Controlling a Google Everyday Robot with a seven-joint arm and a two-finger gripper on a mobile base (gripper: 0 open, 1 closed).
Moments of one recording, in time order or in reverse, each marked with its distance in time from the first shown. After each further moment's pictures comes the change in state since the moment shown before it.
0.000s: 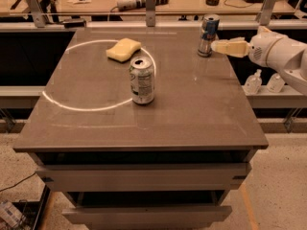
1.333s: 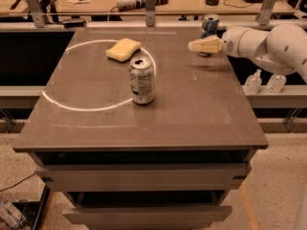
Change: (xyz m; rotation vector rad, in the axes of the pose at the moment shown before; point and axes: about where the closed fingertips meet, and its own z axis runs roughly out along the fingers) arm 0.021 0.030 0.092 -0.154 0.105 -0.026
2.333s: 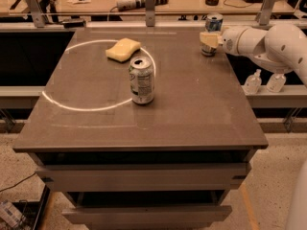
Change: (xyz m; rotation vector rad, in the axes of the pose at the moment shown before) arm -0.002 -0.014 0.011 0.033 -0.009 -0.006
